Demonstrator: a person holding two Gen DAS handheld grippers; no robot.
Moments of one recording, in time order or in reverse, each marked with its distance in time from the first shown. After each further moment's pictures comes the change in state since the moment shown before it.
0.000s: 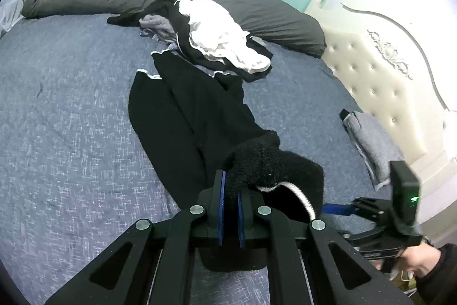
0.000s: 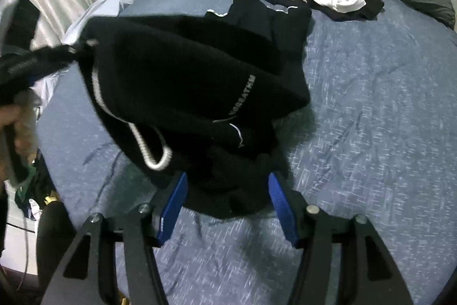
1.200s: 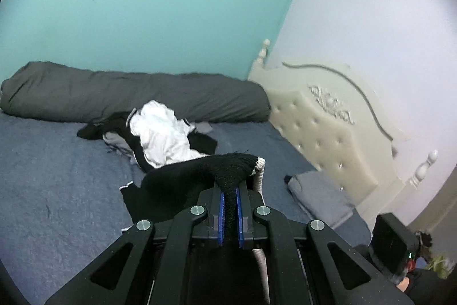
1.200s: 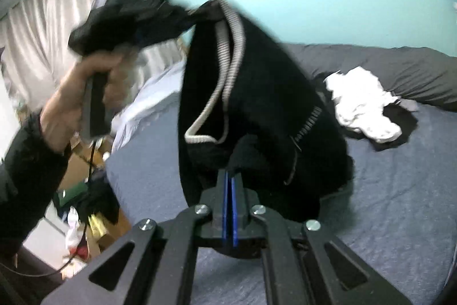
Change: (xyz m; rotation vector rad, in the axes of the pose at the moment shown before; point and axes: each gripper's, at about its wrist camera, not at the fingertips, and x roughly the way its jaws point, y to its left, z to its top) left arm -0.169 -0.117 0.163 0.176 -0.226 -0.129; right arm -0.209 0.107 0.061 -0.223 -0.342 0.277
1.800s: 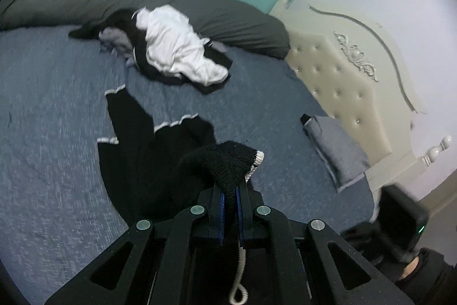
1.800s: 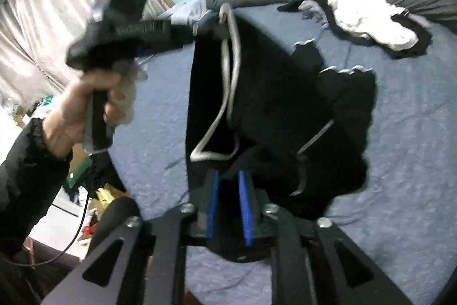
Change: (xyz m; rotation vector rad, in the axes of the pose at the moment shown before) left arm 0.122 0.086 -0.167 -0.175 0.247 -0.054; right arm 0.078 -0.071 -0.090 0.163 0.216 0.018
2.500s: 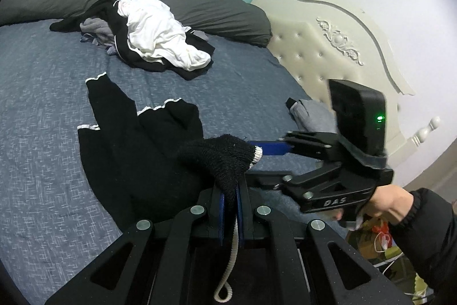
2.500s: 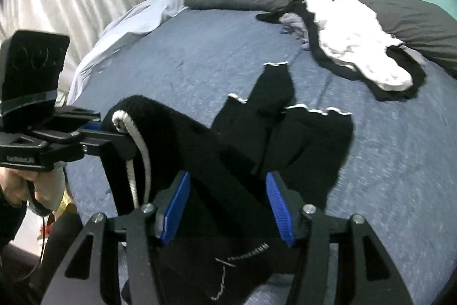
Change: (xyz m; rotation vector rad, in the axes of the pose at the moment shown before) left arm 0.007 -0.004 -0.027 0.056 0.018 -0.088; right arm 0.067 -0.056 0.069 -0.131 0.040 -0.144
